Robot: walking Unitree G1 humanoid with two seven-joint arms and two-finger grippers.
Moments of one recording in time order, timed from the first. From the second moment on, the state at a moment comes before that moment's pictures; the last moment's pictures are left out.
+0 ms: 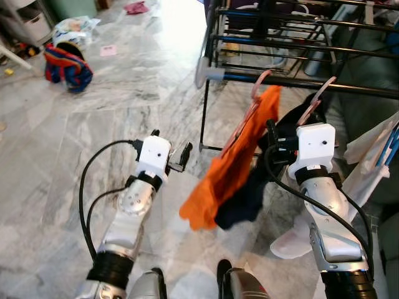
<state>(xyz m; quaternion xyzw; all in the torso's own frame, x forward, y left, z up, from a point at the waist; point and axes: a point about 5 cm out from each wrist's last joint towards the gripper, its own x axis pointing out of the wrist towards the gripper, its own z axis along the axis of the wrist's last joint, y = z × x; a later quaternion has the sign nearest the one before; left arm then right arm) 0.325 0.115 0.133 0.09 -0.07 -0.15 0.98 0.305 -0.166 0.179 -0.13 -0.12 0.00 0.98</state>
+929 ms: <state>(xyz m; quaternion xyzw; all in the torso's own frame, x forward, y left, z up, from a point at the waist) 0.312 0.139 0.099 0.11 -0.01 -0.13 0.99 0.299 -0.161 0.135 -0.08 -0.07 0.00 0.99</state>
